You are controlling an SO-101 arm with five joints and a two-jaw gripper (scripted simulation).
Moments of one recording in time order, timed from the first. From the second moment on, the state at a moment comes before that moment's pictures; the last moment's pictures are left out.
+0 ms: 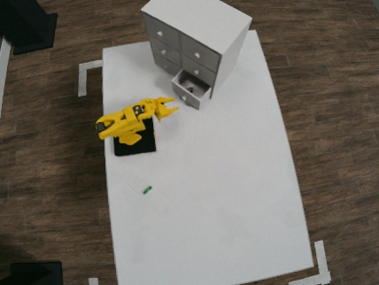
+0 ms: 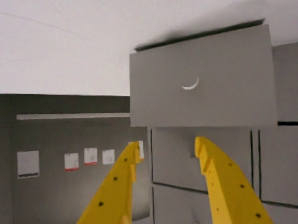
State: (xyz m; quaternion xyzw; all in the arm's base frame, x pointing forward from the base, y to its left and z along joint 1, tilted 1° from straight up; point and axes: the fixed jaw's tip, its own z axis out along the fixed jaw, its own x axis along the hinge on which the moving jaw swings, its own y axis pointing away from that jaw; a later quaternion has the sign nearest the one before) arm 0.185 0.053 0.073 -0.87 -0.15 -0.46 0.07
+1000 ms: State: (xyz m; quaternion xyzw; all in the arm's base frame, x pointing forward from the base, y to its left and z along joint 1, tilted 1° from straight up) arm 0.195 0.068 0.061 -0.86 -0.17 -0.47 0.08
